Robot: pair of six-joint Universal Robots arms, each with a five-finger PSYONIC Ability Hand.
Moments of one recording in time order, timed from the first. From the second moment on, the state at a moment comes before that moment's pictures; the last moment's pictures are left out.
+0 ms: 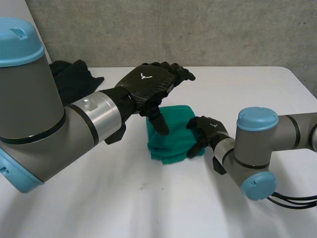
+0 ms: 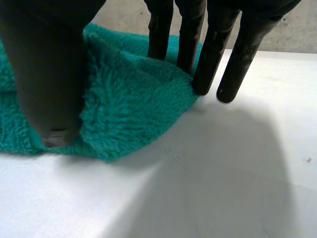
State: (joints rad) left arm 4.10 -1.88 -1.25 2.99 -1.21 3.25; right arm 2.05 -0.79 1.33 -0.18 1.48 3.33; left_hand 0.21 0.21 0.22 0.21 0.05; right_hand 0.46 0.53 0.53 0.53 0.33
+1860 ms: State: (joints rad) left arm 4.32 -1.86 -1.27 3.21 -1.36 3.30; right arm 1.52 -1.06 0.95 0.00 1.37 2.73; left_hand 0.21 0.21 0.21 0.21 0.05; right_hand 0.20 0.22 0.22 0.24 0.06
